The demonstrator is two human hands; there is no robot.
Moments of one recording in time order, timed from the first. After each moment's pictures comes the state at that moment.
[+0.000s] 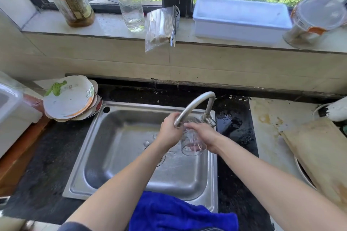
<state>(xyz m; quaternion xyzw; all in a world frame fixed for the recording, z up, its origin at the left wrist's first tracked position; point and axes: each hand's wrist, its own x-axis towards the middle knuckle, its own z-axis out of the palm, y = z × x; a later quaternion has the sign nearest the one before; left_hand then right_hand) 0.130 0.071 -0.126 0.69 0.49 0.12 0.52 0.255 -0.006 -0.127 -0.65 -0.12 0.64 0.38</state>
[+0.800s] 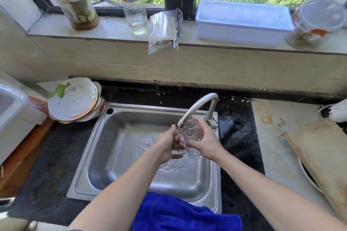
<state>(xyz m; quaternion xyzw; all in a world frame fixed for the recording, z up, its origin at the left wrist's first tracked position) 0.107 0.062 -0.130 0.37 0.56 0.03 0.74 0.234 -0.029 -0.136 -0.68 -0.35 0.46 0.45</state>
